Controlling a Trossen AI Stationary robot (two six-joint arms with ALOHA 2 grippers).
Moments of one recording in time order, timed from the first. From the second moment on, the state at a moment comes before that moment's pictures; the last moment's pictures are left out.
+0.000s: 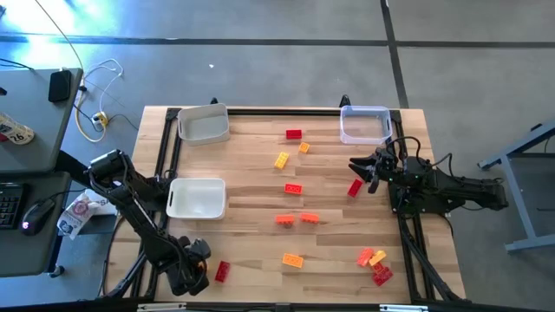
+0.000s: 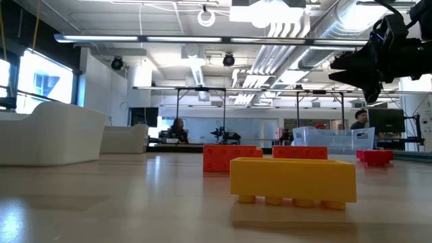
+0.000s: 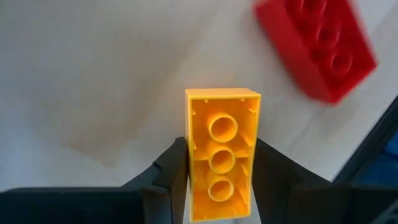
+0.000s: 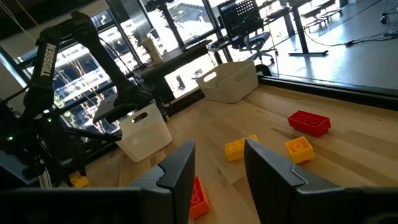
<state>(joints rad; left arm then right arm) -0.89 1.64 0.84 -0.51 -0.14 -1.61 -0.13 0.03 0.04 -0.04 0.17 0.44</state>
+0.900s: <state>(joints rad) -0.61 1.16 0.84 -1.16 -0.54 -1.35 -0.13 0.03 0.04 -0.04 0.17 0.44</state>
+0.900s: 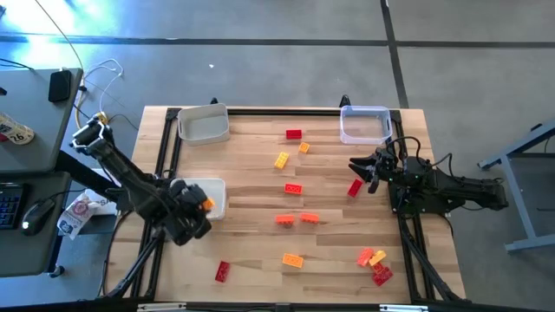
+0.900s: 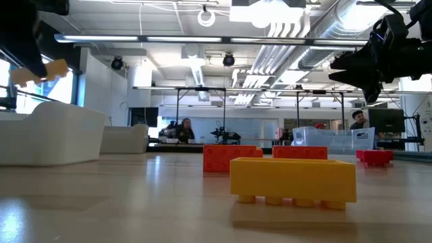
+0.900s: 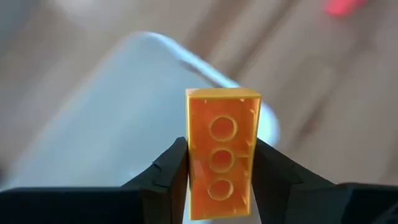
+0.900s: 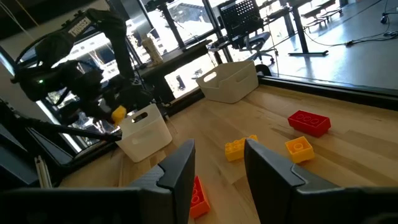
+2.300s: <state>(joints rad) -0.29 0.98 0.70 -1.16 -0.27 -1.07 -0.13 0.03 0.04 -0.03 0.17 0.71</state>
